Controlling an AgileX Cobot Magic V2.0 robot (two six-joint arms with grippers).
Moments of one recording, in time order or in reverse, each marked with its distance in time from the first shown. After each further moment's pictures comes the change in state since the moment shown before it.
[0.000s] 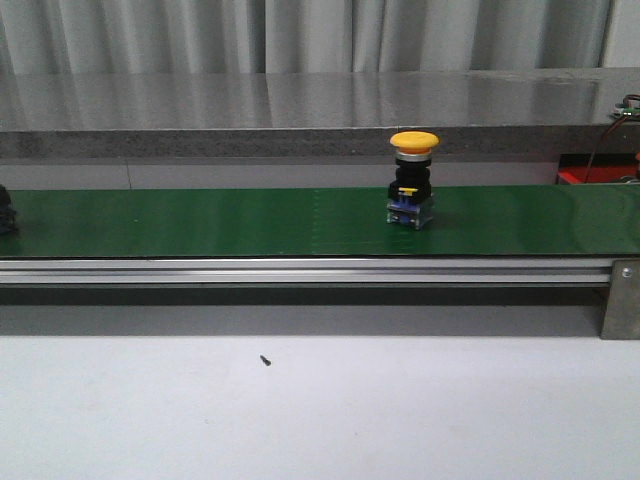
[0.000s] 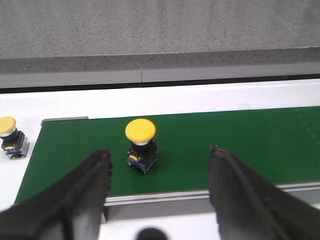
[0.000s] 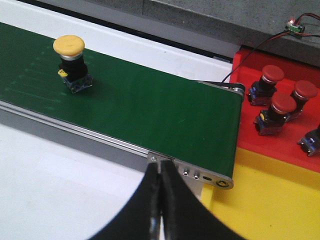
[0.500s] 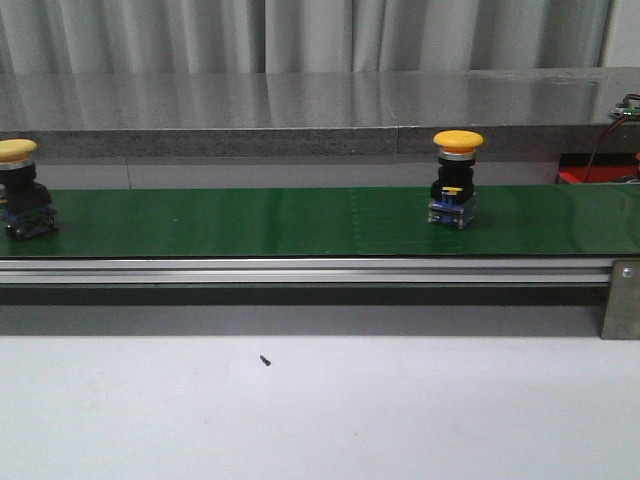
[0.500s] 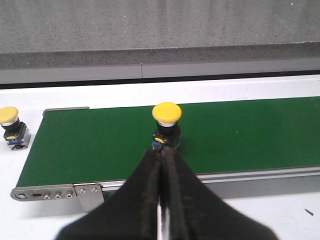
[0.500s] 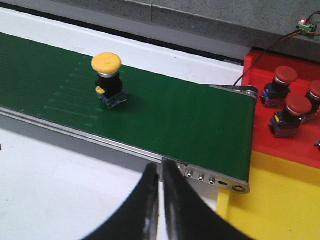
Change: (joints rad) left arm 0.000 -0.122 0.092 0.000 -0.004 0.000; right arm 0.000 0.000 0.000 0.064 0.004 0.000
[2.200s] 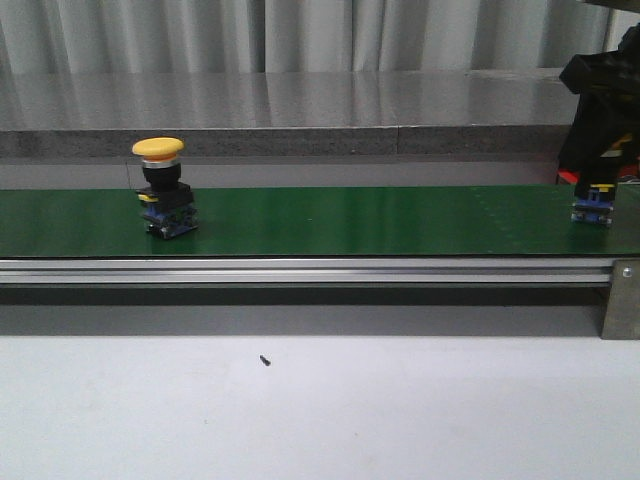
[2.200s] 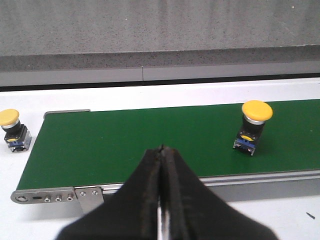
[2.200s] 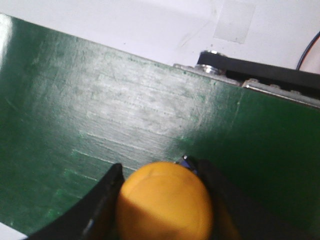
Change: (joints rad) left arm 0.000 0.000 0.004 0.000 -0.013 0.000; right arm 0.029 1.116 -0.642 0.000 0.103 0.000
